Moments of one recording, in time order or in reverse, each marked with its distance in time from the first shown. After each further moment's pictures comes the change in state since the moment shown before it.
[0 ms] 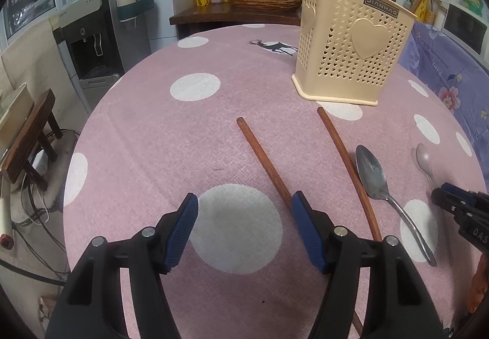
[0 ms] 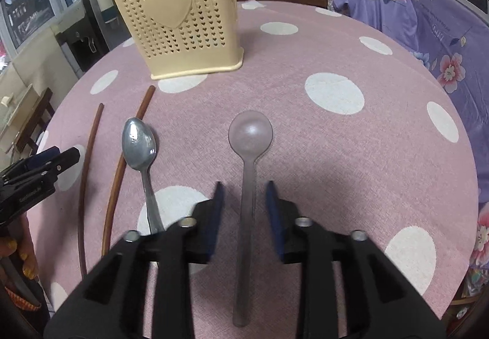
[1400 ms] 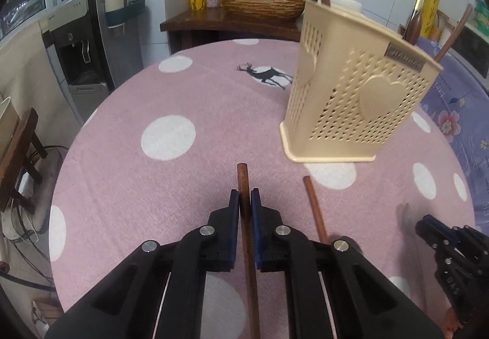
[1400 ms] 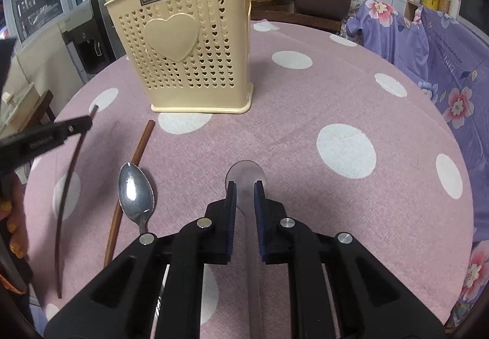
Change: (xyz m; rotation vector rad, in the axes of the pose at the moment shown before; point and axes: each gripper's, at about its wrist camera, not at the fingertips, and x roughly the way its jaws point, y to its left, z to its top) left arm 0.018 -0.017 0.071 -0.036 -0.006 -0.043; right arm 0.016 0.010 0.046 -0.083 -0.046 -0.021
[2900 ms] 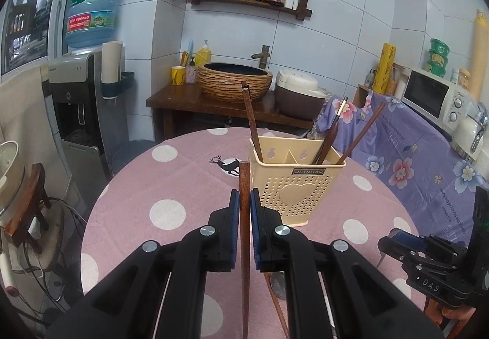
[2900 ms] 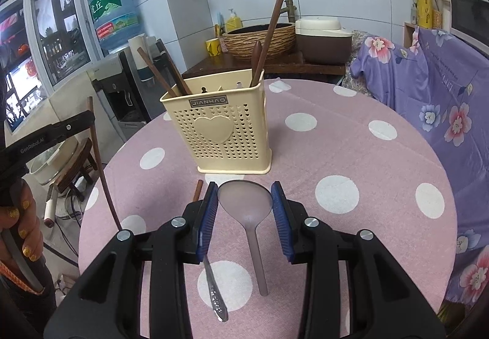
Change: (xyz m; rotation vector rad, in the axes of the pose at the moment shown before) left arm -0.123 -0.007 0.026 0.021 -0.319 -0.138; right arm -0.103 -0.004 0.023 0.068 -0.191 0.150
